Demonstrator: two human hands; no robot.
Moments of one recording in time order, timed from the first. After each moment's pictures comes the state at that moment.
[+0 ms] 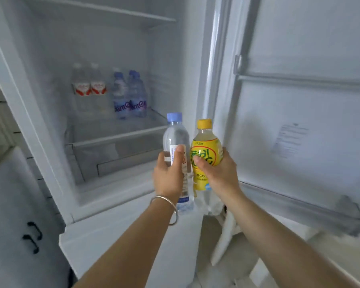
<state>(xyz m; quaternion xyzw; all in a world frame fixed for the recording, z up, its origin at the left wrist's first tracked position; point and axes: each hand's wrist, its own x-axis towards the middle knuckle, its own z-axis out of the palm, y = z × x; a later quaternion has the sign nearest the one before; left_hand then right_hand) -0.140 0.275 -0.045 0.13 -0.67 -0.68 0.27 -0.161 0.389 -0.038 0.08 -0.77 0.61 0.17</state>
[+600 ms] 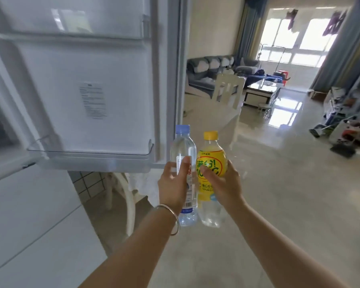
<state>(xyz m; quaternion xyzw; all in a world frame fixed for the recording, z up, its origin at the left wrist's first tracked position) -0.016 0.708 -0.100 0.00 -0.69 -0.73 -0.01 0.016 0.824 -0.092 -0.15 -0.78 0.55 0.26</state>
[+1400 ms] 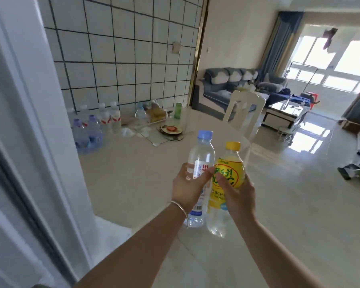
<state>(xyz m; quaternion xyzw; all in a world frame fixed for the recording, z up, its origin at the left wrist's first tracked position) -0.318 0.976 -0.105 -0.02 -0.67 -0.75 -0.02 -0.278 1.090 -0.095 -0.17 -0.78 0.54 0.27</state>
